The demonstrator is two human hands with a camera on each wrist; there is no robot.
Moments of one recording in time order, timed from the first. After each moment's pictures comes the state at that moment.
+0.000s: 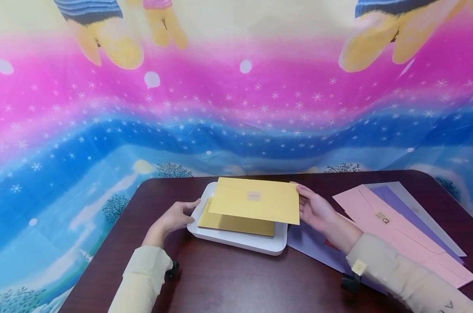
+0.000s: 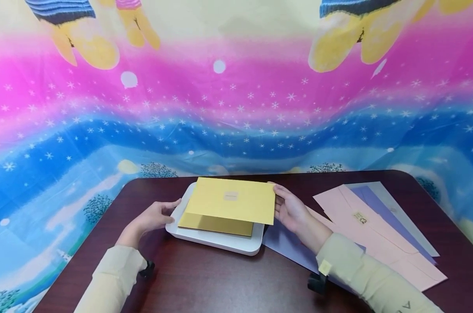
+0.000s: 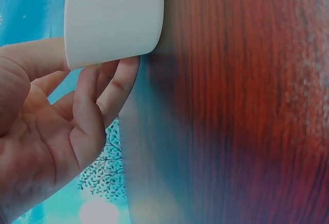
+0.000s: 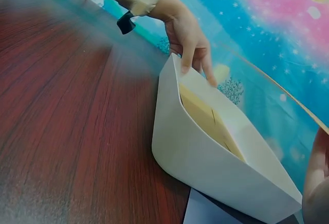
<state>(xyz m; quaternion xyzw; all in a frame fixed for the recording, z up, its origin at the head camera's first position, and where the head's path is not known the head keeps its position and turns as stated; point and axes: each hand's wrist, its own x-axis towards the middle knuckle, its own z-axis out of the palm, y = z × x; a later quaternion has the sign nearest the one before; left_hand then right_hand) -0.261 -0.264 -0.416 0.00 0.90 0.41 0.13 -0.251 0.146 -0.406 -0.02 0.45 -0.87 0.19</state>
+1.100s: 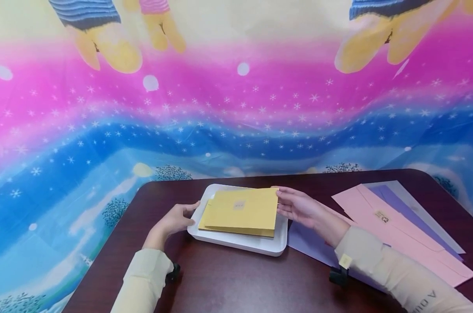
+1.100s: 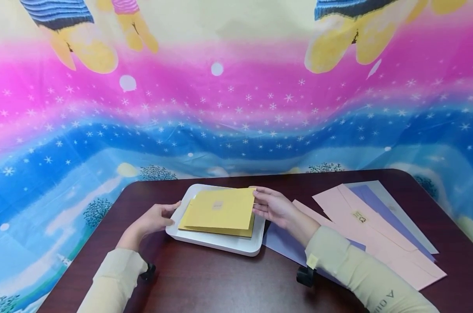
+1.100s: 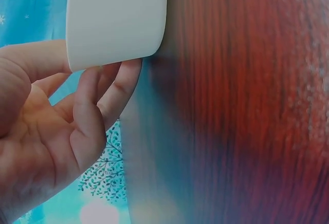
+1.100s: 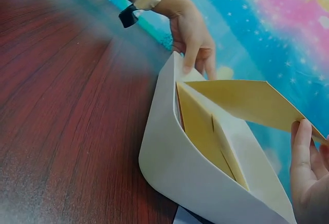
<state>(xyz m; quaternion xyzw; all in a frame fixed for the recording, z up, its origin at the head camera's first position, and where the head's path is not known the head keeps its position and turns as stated) -0.259 -0.263 -0.416 0.02 0.90 0.41 0.13 -0.263 0.118 -0.401 -0.03 0.57 -0.79 0.23</state>
